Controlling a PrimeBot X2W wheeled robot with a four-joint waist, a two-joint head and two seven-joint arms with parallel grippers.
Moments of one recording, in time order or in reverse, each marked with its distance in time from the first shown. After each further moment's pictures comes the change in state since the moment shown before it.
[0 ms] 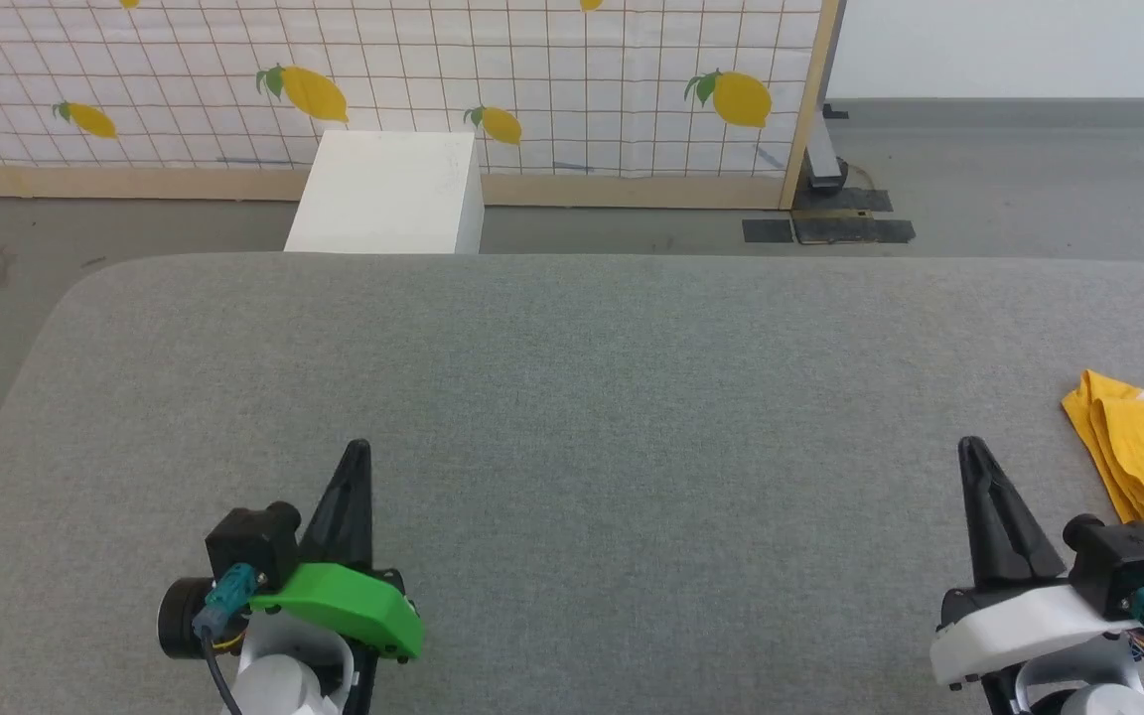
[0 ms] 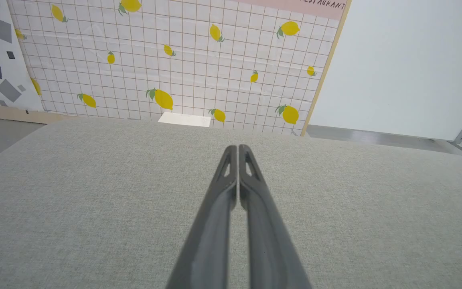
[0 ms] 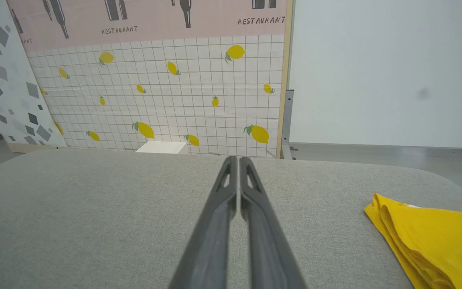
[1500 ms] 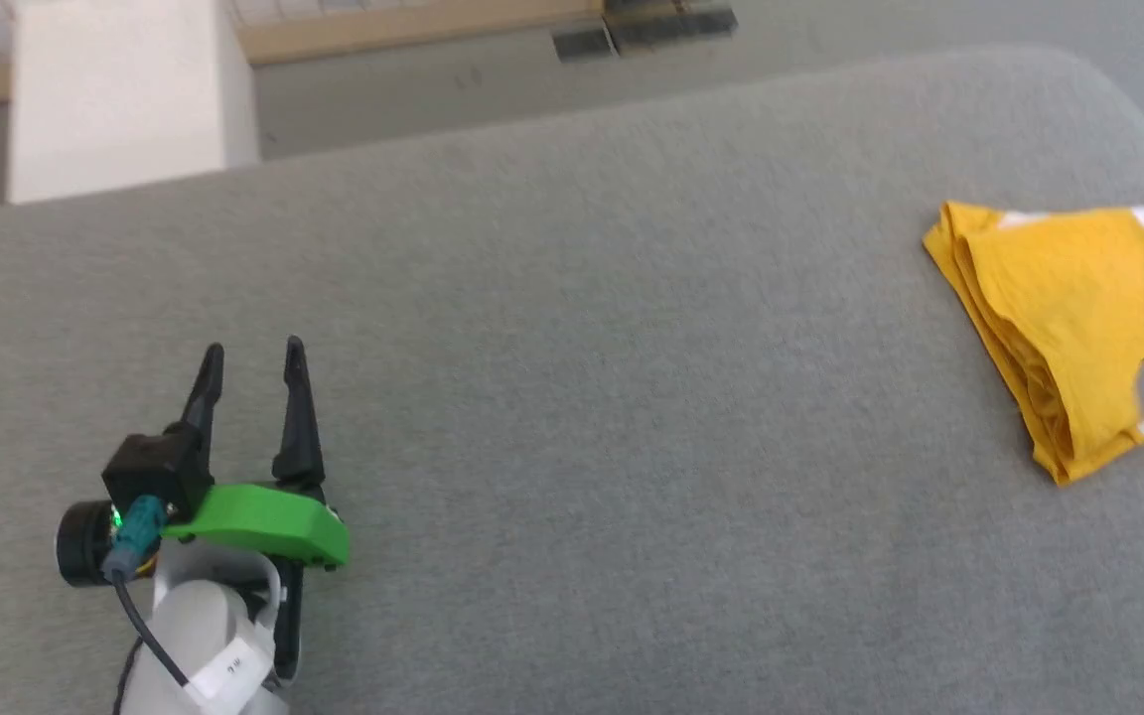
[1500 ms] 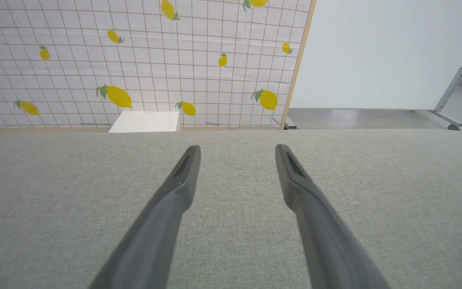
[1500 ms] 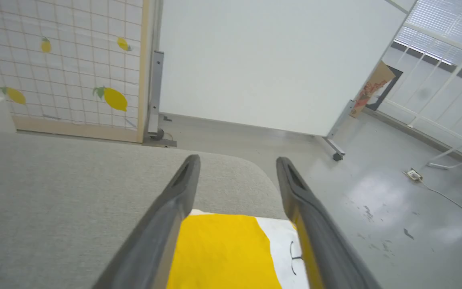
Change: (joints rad) left arm -0.098 0.028 0.123 -0.077 0.065 0.018 0.001; right arm -0.486 -0.282 -0.110 0.261 -0.075 0.000 0.124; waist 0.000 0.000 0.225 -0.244
